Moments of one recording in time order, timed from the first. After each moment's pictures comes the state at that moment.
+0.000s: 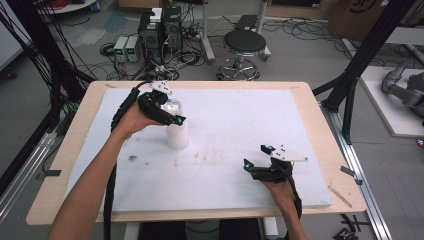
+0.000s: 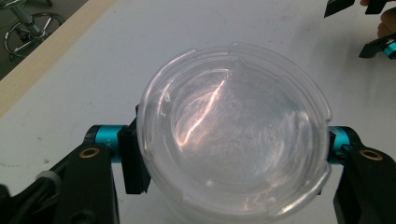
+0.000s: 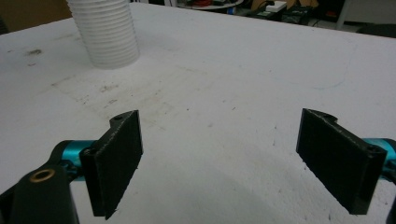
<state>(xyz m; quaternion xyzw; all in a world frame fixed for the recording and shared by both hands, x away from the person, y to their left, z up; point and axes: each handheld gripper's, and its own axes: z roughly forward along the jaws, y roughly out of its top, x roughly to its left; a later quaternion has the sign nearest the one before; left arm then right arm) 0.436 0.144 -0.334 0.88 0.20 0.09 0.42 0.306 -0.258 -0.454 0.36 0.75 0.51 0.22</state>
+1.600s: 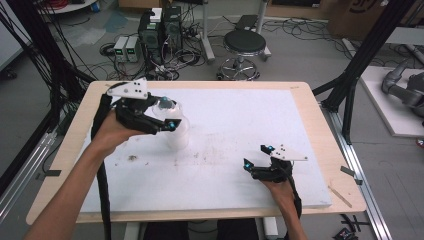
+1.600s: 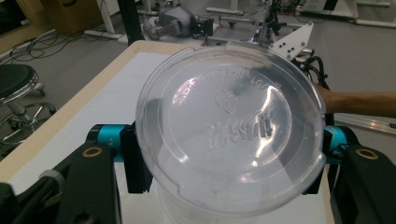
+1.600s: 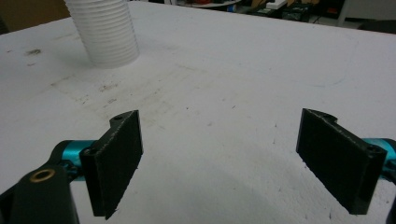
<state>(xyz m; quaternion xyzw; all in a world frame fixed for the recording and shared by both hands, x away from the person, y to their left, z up) 0.346 0.160 -0.284 0.81 0.13 0.09 0.56 0.307 -0.258 -0.454 0.36 0.75 0.51 0.22</state>
